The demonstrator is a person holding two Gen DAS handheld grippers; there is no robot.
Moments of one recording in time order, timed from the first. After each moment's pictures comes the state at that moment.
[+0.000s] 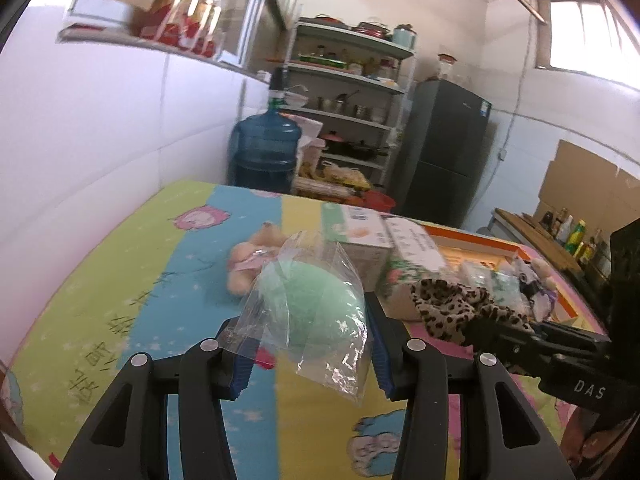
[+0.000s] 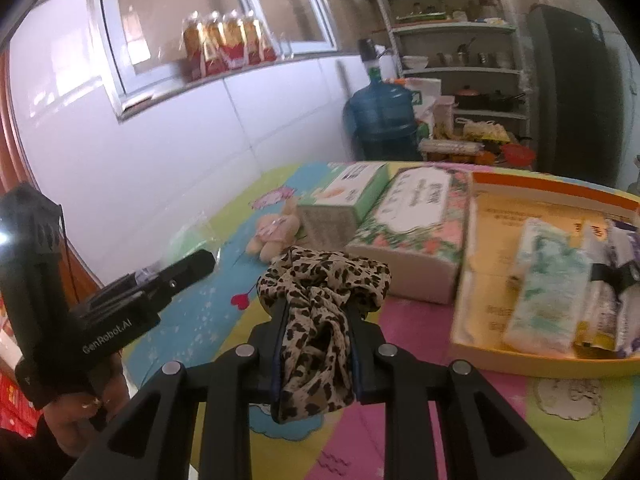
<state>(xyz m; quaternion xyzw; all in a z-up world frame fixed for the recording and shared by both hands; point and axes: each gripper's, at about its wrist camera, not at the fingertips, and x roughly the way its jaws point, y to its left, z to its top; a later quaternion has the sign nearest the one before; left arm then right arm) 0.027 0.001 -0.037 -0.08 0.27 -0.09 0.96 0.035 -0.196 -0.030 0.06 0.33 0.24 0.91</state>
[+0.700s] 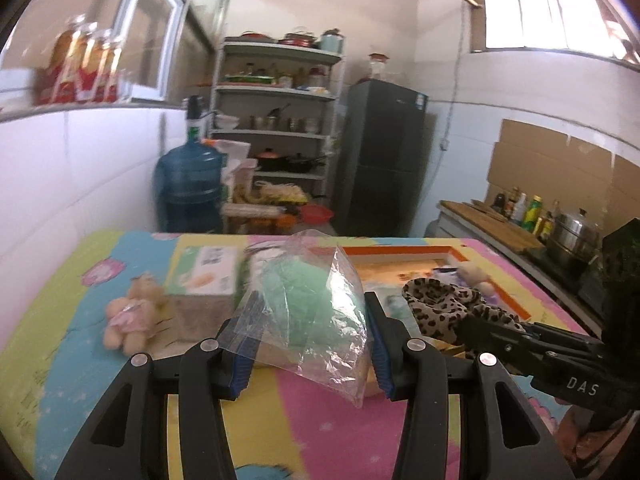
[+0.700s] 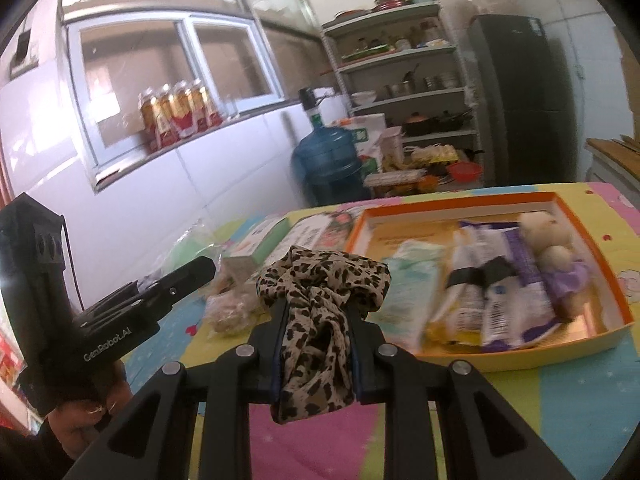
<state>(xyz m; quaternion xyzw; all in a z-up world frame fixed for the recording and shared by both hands) 0.038 -0.118 -0.004 -0.03 0.23 -0.18 0.96 0.009 -0.311 -0.009 0.12 0.27 0.17 0.94</state>
